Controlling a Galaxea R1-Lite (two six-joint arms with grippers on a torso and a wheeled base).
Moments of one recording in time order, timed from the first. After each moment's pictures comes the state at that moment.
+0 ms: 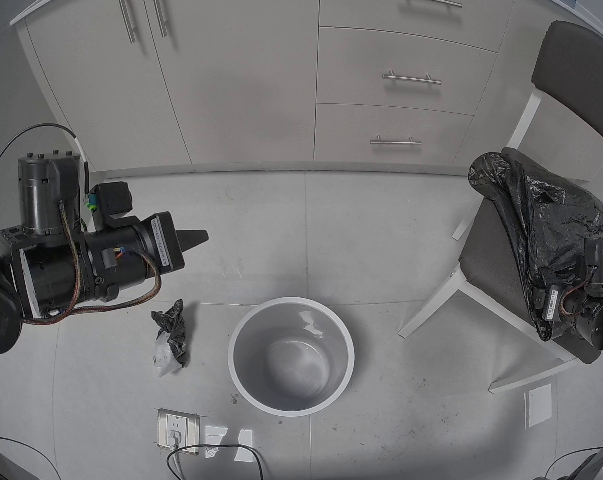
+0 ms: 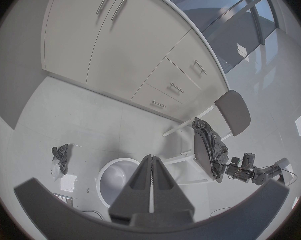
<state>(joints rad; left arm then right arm) -0.44 1.50 -0.81 -0.40 -0.18 -0.48 0.15 1.46 -0.50 -0.41 -0.58 0.17</state>
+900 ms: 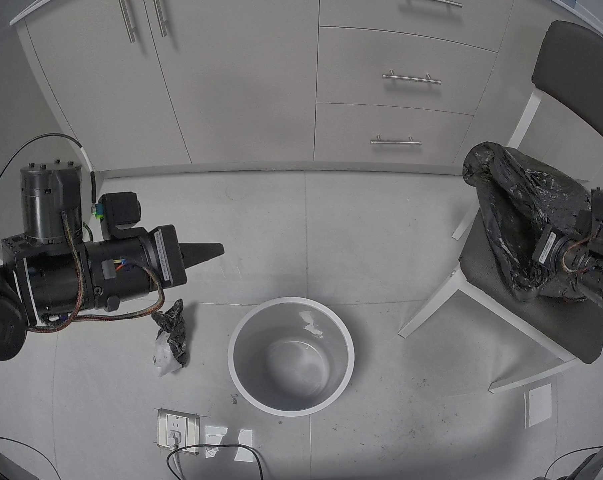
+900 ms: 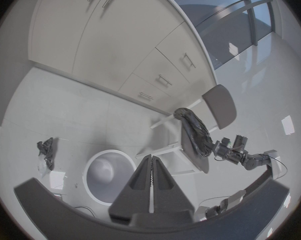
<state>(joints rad) -0.43 1.51 -0.77 -0.44 -0.35 -0.49 0.18 1.47 -0.67 -0.44 -0.36 0.47</state>
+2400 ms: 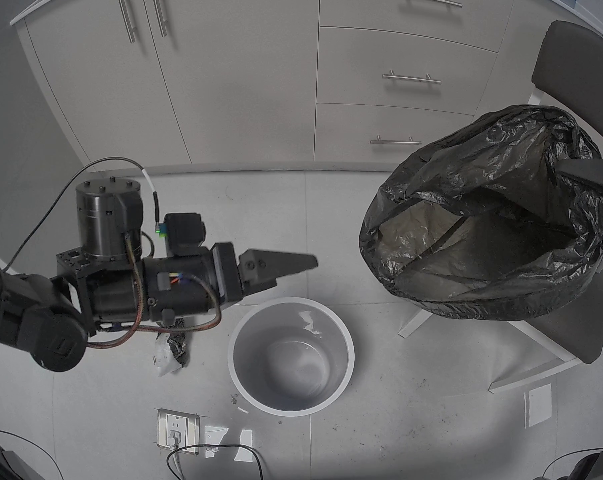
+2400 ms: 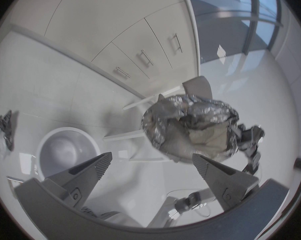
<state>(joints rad) -0.52 1.70 -0.77 -0.66 -0.59 -0.68 0.50 1.14 -1.17 0.22 0.04 0.66</state>
